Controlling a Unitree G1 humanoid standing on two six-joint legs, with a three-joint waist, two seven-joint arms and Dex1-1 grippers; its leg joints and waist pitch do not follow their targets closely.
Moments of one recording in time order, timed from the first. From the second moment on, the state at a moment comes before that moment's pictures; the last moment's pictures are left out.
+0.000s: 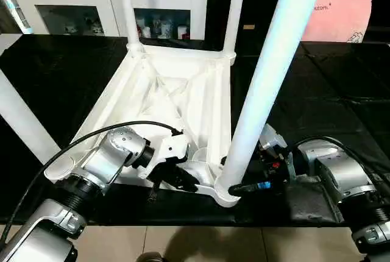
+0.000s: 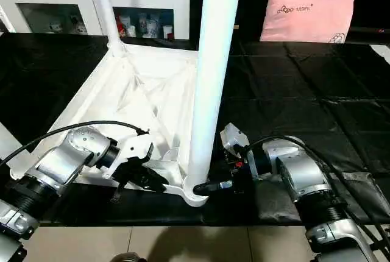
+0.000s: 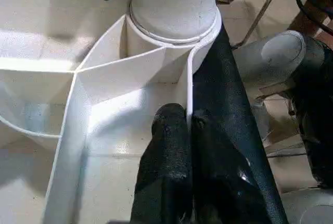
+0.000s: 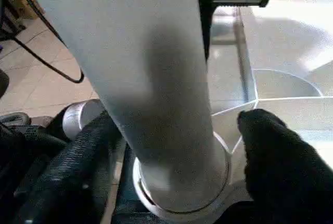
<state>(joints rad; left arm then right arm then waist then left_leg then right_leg) -0.56 0.46 -0.45 0.38 -0.04 0.20 -1.46 -0.45 -0.47 0.24 0.40 0.26 0.23 1.54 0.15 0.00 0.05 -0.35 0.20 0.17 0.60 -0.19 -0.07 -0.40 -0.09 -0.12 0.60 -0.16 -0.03</state>
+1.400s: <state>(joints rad) -0.57 0.11 -0.23 0.42 0.02 0.58 -0.76 -0.45 -0.13 0.01 0.36 0.09 0.37 0.54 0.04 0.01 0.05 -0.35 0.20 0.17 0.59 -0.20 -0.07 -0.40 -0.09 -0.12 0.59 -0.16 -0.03</state>
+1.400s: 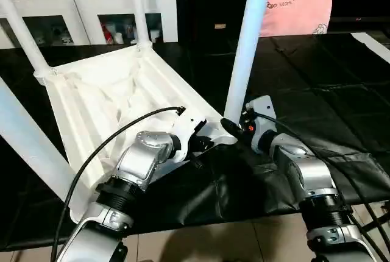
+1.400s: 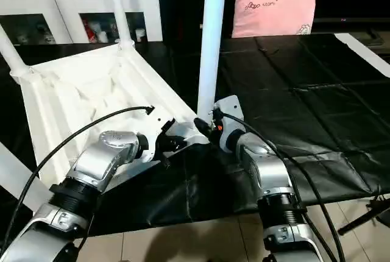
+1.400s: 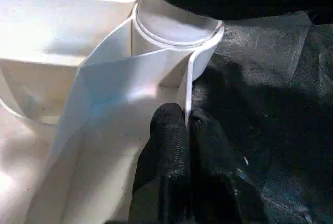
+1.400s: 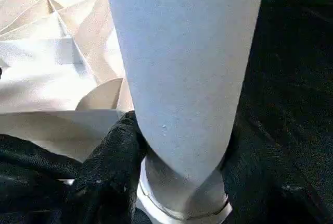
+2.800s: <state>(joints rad) -0.55 0.47 -0.48 0.30 -0.04 0.35 -1.46 -0.44 -0.52 0.25 0.29 0.25 0.27 1.52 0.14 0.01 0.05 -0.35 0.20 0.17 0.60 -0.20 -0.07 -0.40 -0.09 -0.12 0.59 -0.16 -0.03</state>
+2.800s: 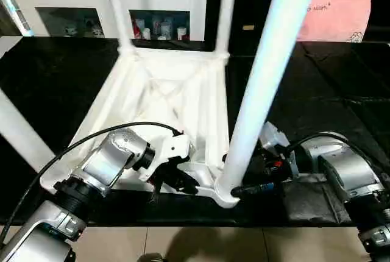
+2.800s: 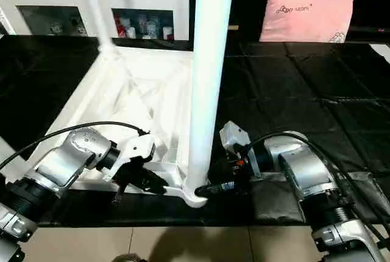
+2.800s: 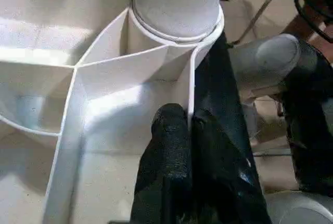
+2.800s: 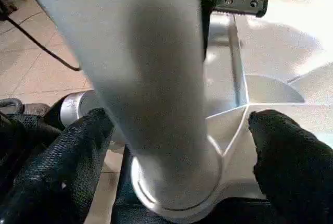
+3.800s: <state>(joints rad) -0.55 0.46 -0.48 0.29 -0.05 0.38 -1.44 -0.38 -0.50 0.24 0.24 0.29 0.30 1.51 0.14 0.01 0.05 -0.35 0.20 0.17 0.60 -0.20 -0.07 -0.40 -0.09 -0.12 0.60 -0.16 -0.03</state>
